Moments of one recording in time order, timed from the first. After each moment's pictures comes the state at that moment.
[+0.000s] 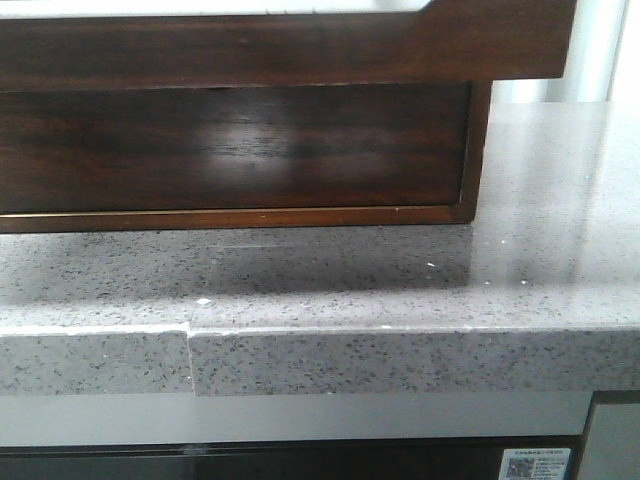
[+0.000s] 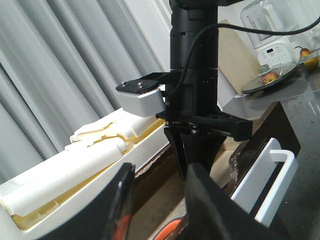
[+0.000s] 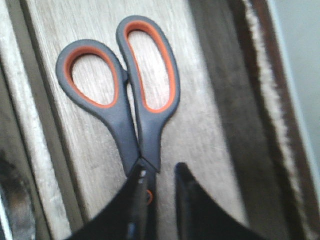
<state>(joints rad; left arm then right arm) -0.85 0.32 -0.50 0.55 0.08 0.00 0.71 1.71 -1.91 0.08 1.24 -0.63</state>
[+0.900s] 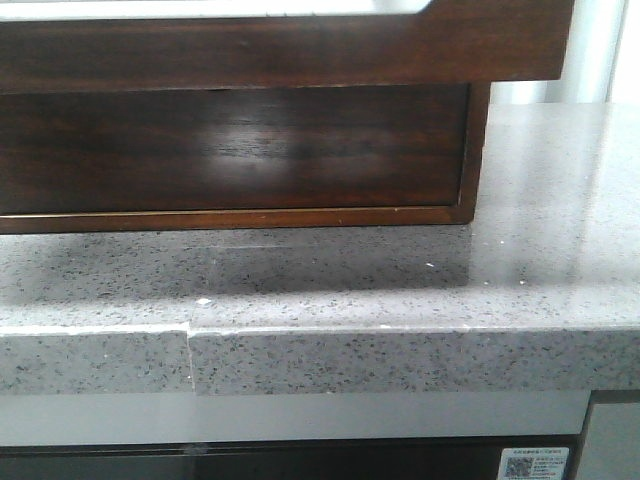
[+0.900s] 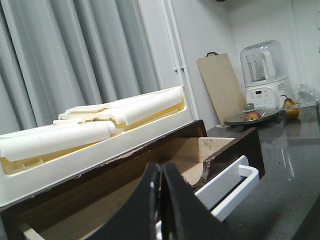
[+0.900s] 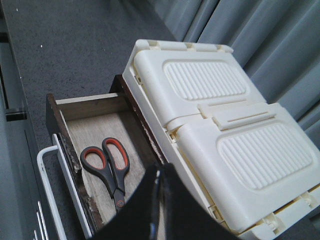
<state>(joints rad) -0.85 0.07 -0.38 0.27 0.13 0.00 0.71 1.17 -1.86 0.13 1.10 -0.58</state>
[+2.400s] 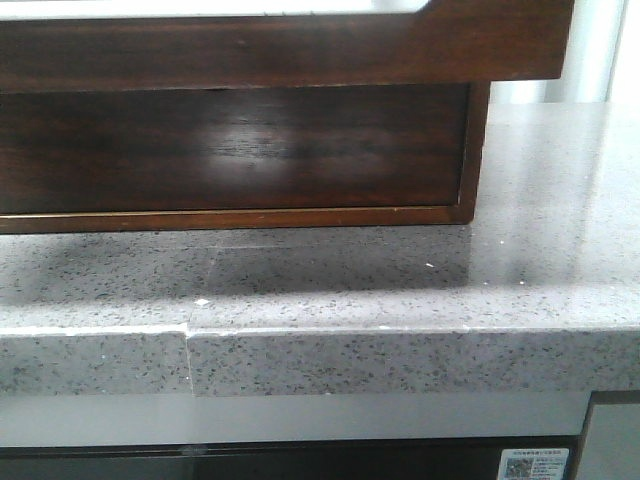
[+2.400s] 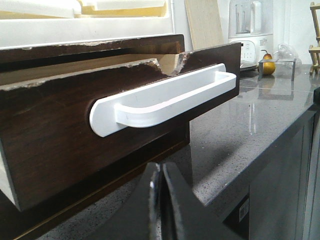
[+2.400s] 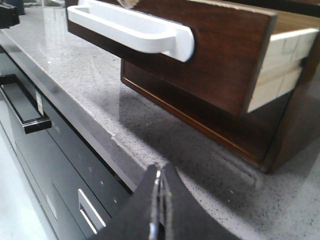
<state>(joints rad) -0.85 -0.01 -0.14 0.12 0.15 0.00 0.71 0.16 -0.15 0.37 0.17 -0.54</state>
